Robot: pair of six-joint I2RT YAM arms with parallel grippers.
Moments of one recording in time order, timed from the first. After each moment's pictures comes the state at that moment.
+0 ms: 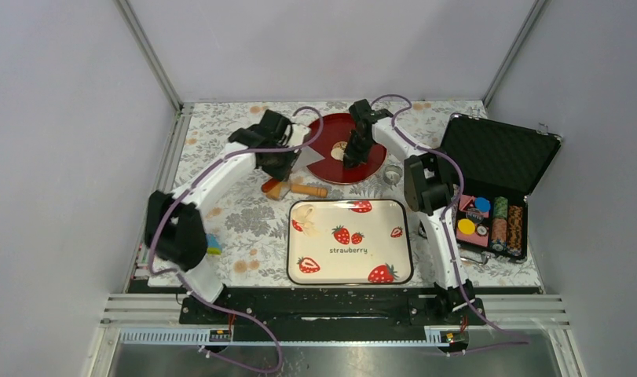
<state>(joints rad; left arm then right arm) -0.46 1.73 1.49 -0.84 0.06 0.17 0.40 2.48 2.17 -0.93 -0.16 0.79</state>
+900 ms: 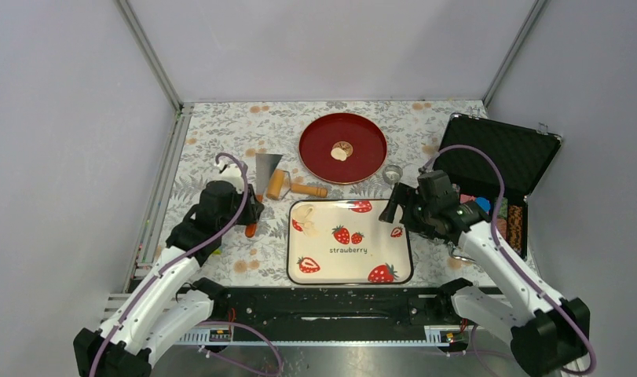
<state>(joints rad) -0.41 0.78 0.66 -0.46 -0.02 -0.31 0.39 1.03 0.76 -0.69 -0.11 0.68</state>
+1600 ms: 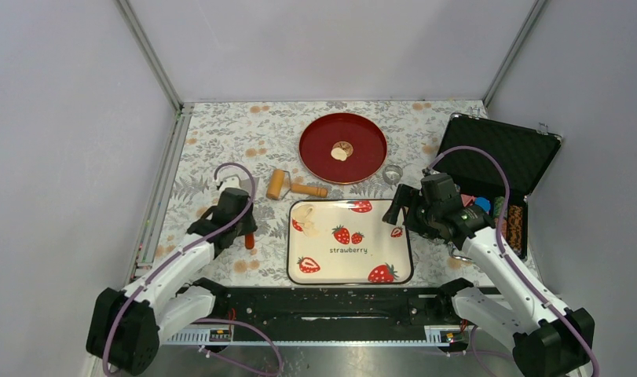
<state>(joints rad) -0.38 0.94 0.49 -0.40 -0.25 -0.54 0.39 0.93 0.74 -0.73 -0.07 0.67</state>
